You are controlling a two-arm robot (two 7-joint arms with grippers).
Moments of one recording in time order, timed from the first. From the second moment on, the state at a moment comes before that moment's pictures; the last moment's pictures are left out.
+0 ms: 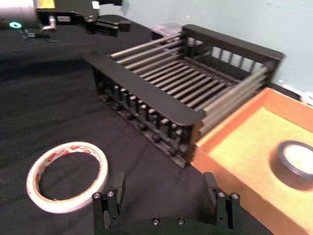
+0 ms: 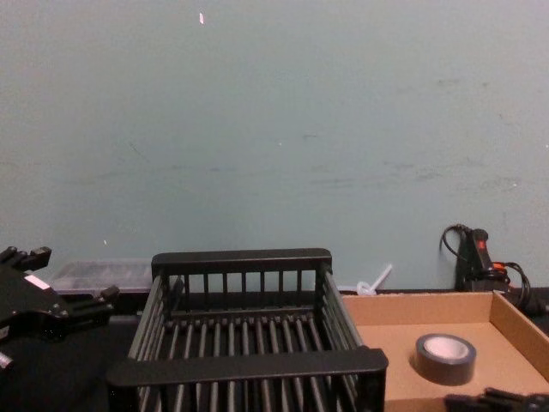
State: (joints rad) left arm -0.20 0.60 0.45 -1.41 -0.25 -0.12 0.03; right arm 0.08 0.56 -0.42 -1.58 0.32 0.14 0.54
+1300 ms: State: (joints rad) left arm -0.20 0.60 0.45 -1.41 -0.25 -0.12 0.03; right arm 0.29 0.50 -0.67 -1.46 0.29 0.22 0.66
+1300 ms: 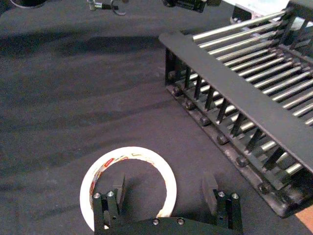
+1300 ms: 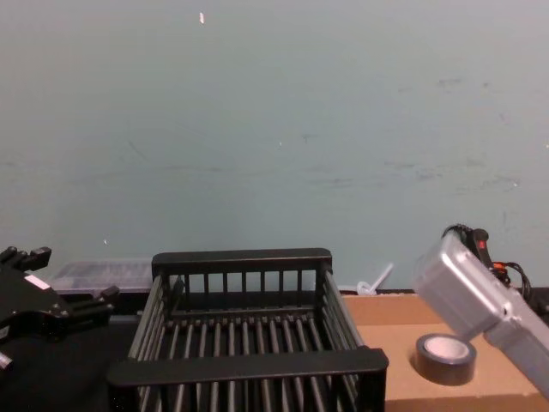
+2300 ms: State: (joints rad) left arm -0.20 0.60 0.45 -1.41 -0.25 -0.12 0.03; right arm 0.32 0.49 -0.71 -1.44 0.27 0.26 0.64
